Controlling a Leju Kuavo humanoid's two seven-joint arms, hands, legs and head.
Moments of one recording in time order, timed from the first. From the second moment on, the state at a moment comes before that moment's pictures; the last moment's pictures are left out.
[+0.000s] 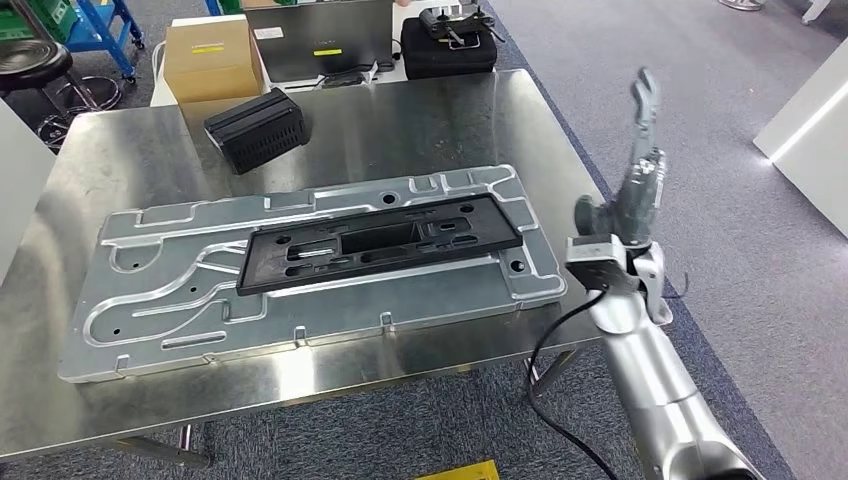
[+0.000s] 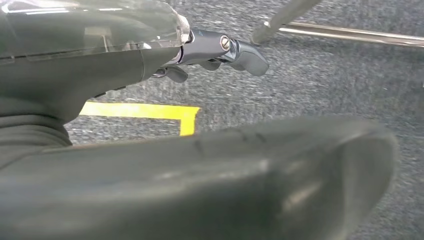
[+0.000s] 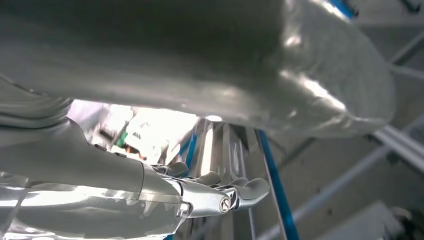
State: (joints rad) left arm -0.08 -0.01 1.22 -0.23 -0.80 -0.15 -0.68; right arm -0.49 -0.17 0.21 -1.51 0.36 -0.59 -0.62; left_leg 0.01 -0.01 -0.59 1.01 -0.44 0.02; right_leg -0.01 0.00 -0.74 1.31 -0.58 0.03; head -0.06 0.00
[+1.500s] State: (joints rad) left arm -0.04 -0.03 1.29 -0.23 -0.81 -0.12 -0.68; right arm 0.14 0.11 -1.17 -1.48 0.63 -0.15 -0.69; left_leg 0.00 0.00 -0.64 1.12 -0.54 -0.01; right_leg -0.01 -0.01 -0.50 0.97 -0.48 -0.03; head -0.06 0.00
